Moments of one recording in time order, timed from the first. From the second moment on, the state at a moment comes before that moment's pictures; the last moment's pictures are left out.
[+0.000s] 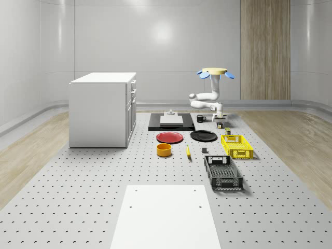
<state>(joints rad) -1.17 -1.40 1.23 -2.81 -1.94 1.51 1.62</state>
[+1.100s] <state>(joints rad) -1.18 -1.43 1.32 -2.82 -1.85 1.52 1.65</state>
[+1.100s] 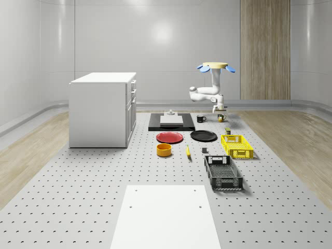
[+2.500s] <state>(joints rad) -1.19 -1.48 1.33 -2.82 -1.83 1.56 1.66</state>
